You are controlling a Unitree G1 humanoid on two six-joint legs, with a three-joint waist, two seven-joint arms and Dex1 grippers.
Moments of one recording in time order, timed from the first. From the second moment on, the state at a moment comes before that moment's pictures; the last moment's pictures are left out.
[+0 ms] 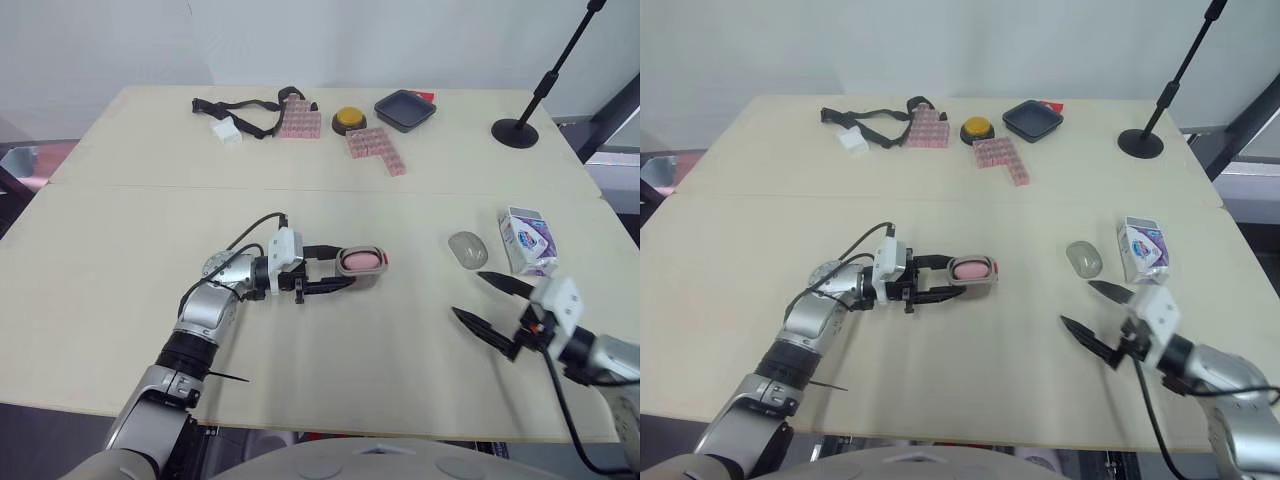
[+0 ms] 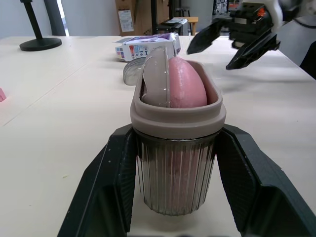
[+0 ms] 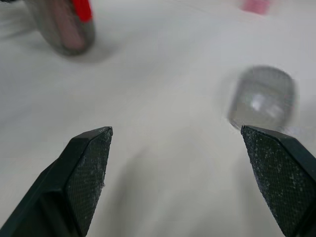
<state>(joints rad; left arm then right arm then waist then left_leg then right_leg) -0.37 0.27 -0.22 0.25 -0.30 -0.14 -1.22 0.44 -0.53 -0.40 -0.24 0.45 0.05 0.92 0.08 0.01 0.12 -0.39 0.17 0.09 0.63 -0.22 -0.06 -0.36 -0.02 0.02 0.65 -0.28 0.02</state>
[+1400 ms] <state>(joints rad) -0.38 0.24 -0.28 0.20 -0.29 -0.06 -1.23 -0.77 -1.07 0.12 -0.13 0.87 1.61 0.44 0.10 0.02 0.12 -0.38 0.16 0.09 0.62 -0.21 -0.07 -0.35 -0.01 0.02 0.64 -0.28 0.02</state>
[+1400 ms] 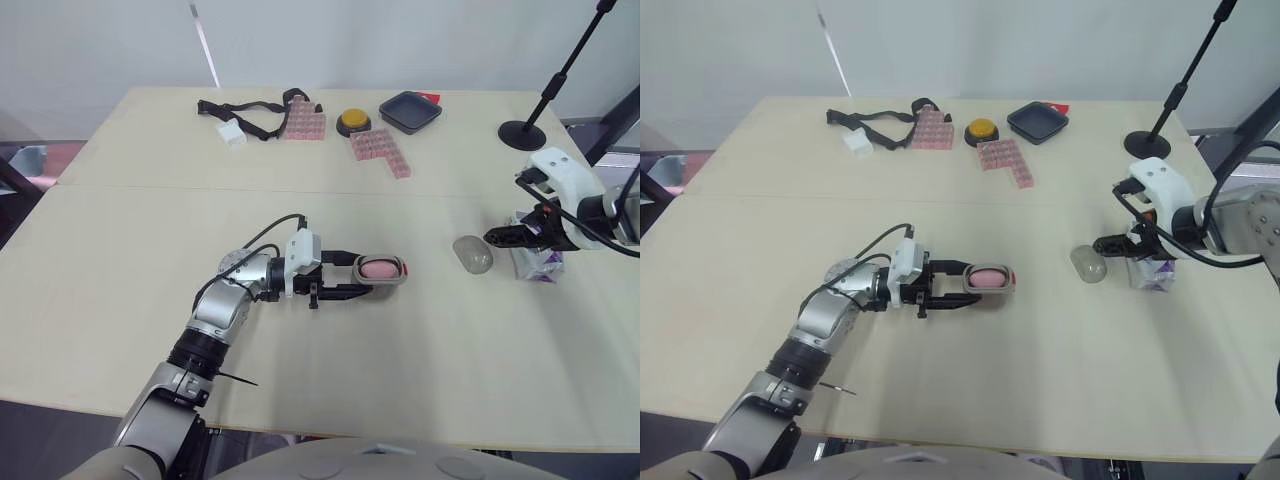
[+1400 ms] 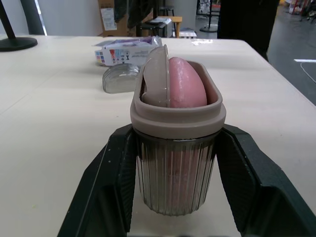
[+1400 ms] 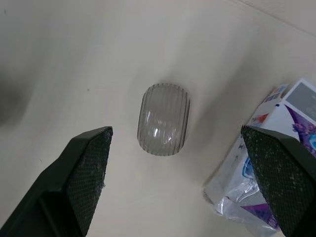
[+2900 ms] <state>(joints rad) -0.38 0.22 -0.30 0.19 -0.28 -0.05 -1.19 -0.74 -0.91 0.26 0.05 0.83 1.61 0.33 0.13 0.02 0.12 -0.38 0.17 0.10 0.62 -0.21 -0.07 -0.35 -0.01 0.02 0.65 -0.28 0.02</state>
